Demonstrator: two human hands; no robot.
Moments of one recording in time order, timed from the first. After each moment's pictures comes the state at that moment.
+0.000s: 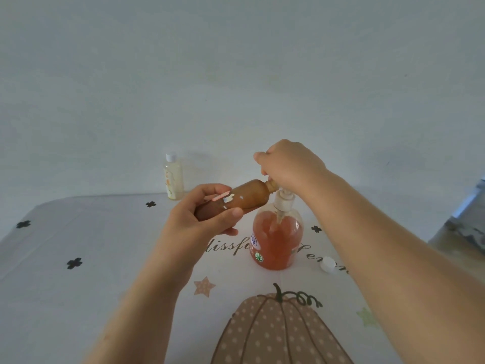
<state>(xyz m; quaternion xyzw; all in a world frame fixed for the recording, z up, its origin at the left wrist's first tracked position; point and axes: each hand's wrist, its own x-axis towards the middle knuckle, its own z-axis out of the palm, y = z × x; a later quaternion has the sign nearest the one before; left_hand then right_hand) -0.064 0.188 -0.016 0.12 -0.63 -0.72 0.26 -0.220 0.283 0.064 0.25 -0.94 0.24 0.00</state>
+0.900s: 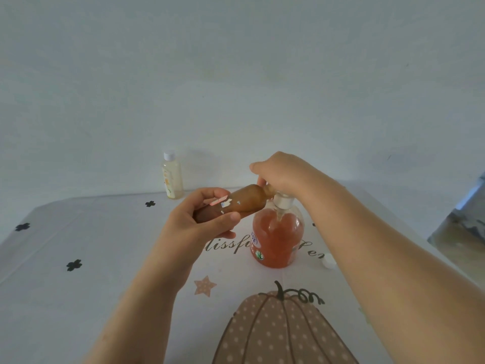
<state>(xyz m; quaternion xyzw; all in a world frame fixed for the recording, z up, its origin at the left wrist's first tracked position) -0.068 0.178 -0.029 0.11 -0.63 -0.73 0.23 -0.216 0.282 0.056 0.24 -0.94 0.22 -0.11</state>
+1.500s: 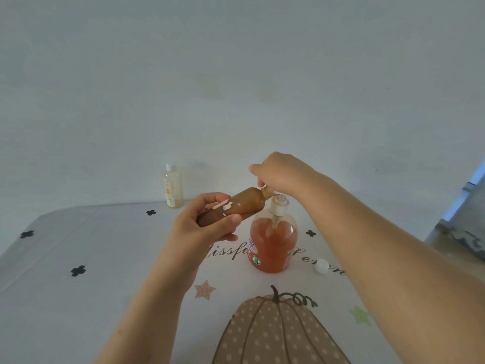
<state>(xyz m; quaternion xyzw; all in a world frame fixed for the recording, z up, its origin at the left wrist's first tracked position) -0.067 0.188 -0.023 0.09 -0.61 -0.75 0.26 -0.217 0.282 0.072 0.24 -0.95 0.20 -0.05</state>
